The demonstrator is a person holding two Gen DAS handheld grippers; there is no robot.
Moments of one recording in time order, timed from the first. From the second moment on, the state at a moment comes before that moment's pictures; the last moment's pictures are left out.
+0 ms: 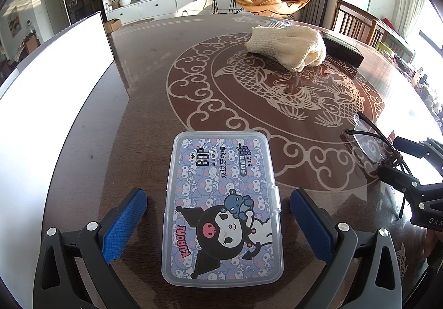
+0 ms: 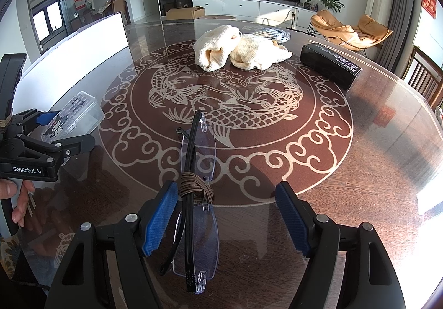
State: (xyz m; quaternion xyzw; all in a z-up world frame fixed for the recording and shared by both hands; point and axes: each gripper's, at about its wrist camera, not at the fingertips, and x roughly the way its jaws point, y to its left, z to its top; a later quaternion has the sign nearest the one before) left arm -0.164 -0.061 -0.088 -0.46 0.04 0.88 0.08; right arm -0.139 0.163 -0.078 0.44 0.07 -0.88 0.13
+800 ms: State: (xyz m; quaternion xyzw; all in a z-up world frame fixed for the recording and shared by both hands) left arm -0.093 -0.075 -0.026 -0.45 -0.02 0.89 0.12; right arm -0.105 0.148 -0.034 0.45 -0.01 -0.87 0.22
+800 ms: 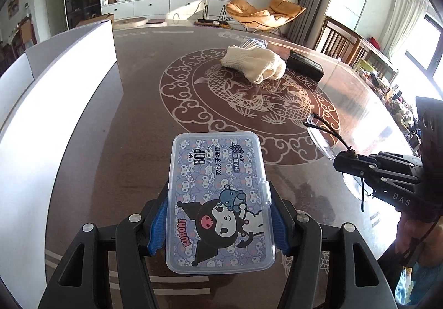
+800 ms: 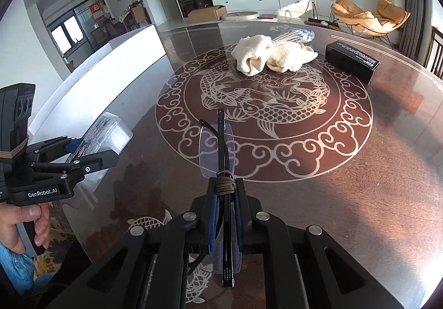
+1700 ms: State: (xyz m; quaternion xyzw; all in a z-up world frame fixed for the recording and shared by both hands) left arm -0.103 -0.446 -0.011 -0.52 -0.12 0.83 -0.17; right arm -0.150 -0.295 0.008 0.48 0.09 -0.74 0.46
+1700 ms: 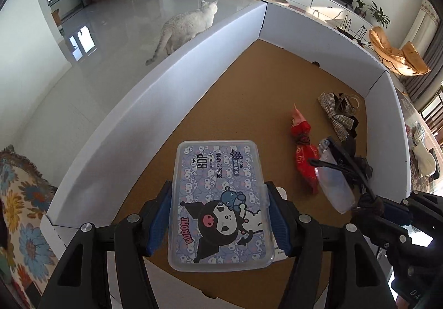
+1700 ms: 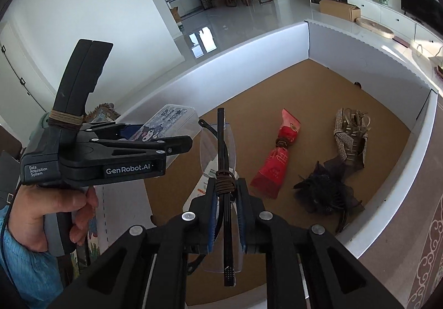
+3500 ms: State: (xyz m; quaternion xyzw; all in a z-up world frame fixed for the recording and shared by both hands) left arm -0.140 -0.040 -0.081 -0.44 -0.03 0.89 0.14; right arm -0.116 0.221 -0.073 0.44 0.02 -0.90 0.04
